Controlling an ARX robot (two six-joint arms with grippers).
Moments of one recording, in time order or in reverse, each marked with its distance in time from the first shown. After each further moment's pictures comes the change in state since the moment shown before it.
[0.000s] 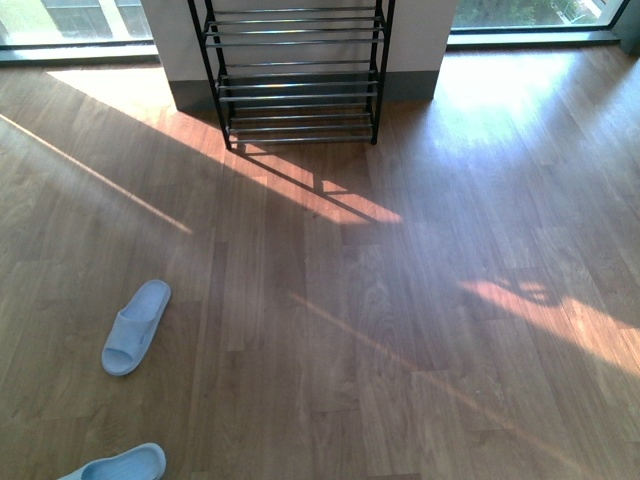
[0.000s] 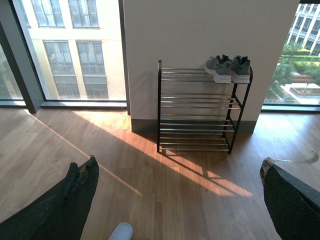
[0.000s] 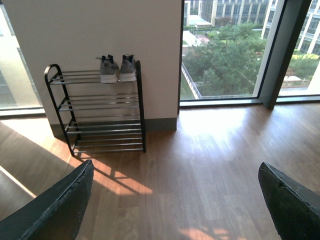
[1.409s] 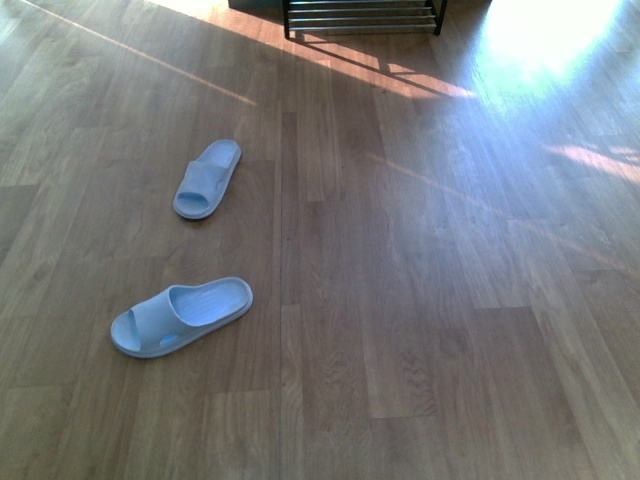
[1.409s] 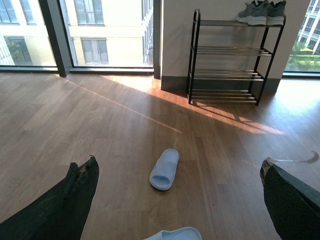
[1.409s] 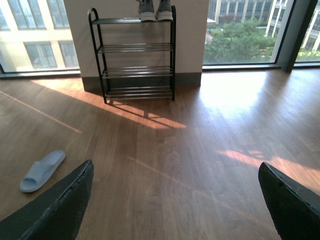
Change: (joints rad) left arm 0.000 0.000 0.000 0.000 0.000 0.002; right arm 0.000 0.002 0.000 0.000 -0.002 0.000
